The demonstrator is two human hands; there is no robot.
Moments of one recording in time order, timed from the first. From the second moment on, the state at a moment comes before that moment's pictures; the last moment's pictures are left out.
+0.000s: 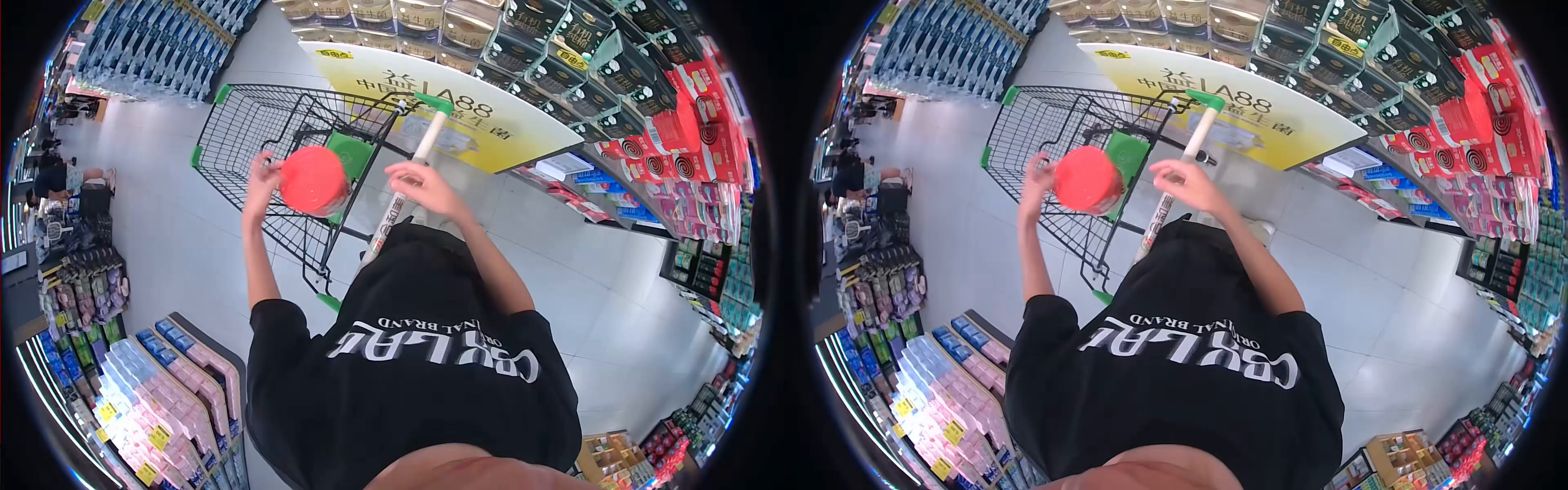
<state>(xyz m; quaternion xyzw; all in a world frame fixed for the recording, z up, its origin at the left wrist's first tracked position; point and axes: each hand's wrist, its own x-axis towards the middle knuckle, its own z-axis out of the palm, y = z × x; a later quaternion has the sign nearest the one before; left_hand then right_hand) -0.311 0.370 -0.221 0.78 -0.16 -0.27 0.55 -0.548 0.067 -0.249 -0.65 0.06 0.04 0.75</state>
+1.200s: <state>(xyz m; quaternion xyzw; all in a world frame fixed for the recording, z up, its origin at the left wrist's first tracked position) -0.302 0.282 -0.331 0.80 -0.04 -0.29 0.53 -0.537 0.114 -0.283 -0.90 -0.01 -0.16 0.41</state>
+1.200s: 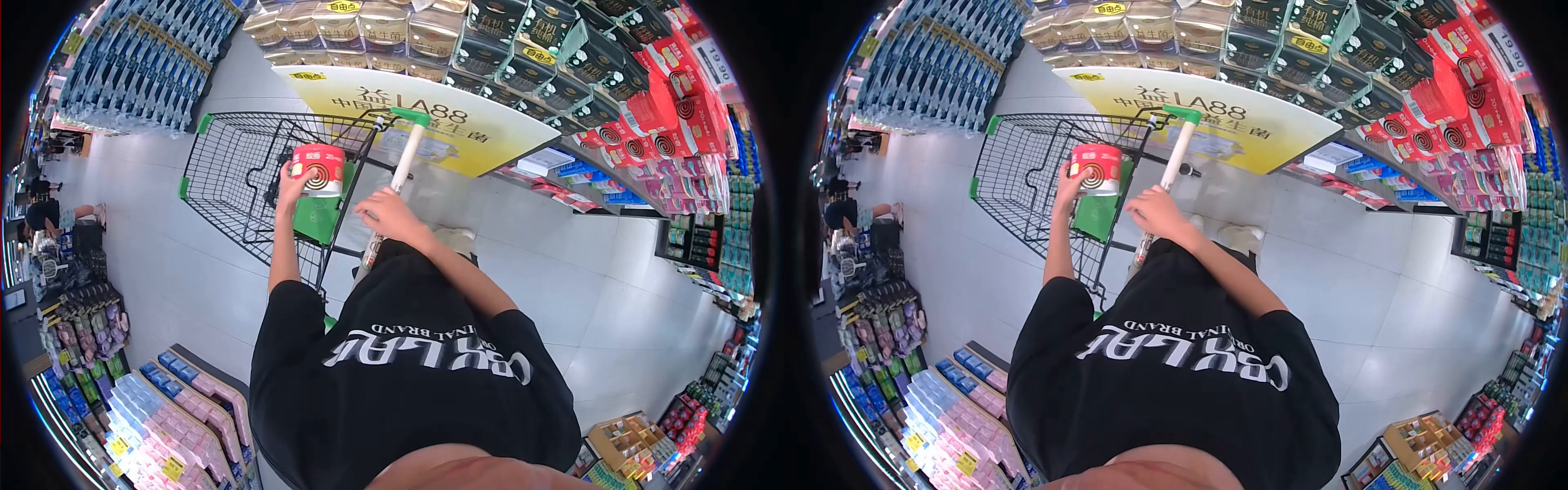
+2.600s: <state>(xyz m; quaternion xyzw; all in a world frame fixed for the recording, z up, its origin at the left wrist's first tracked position) -0.485 0.209 -0.287 0.80 -0.42 -0.20 0.38 -0.777 -0.398 -0.046 -0.74 0.46 -0.47 0.16</state>
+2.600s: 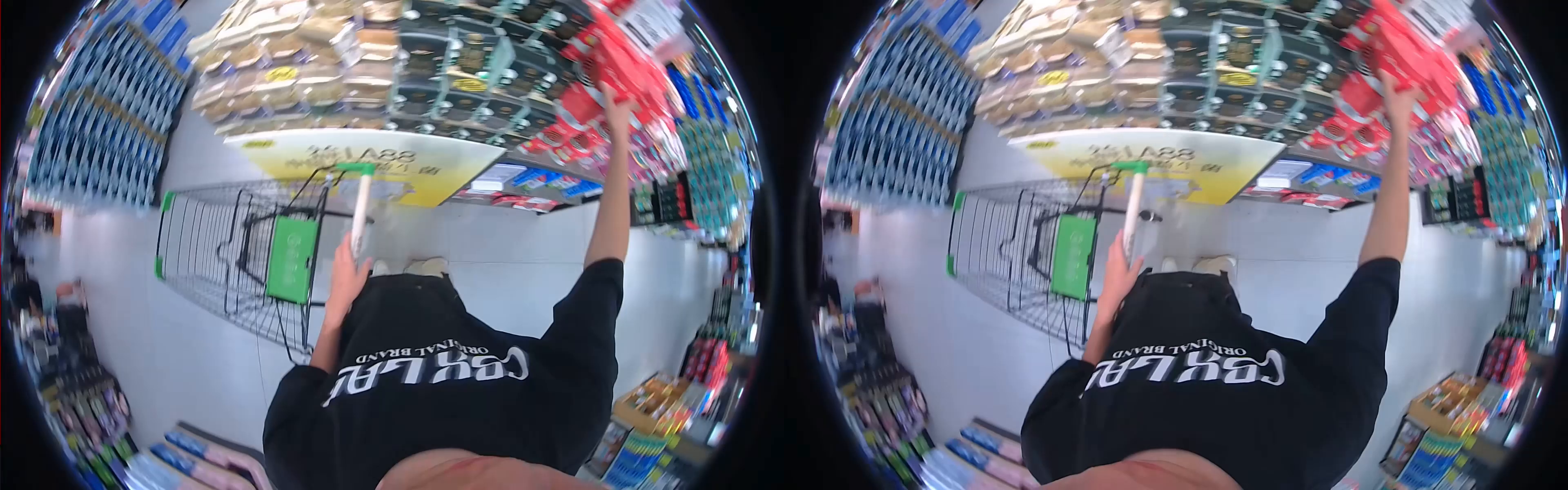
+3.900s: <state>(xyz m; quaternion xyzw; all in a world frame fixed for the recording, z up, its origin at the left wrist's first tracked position) -0.468 0.229 -0.182 0.85 -0.25 0.15 0.44 -0.431 0.004 -0.177 -0.74 0.13 -0.25 0.61</state>
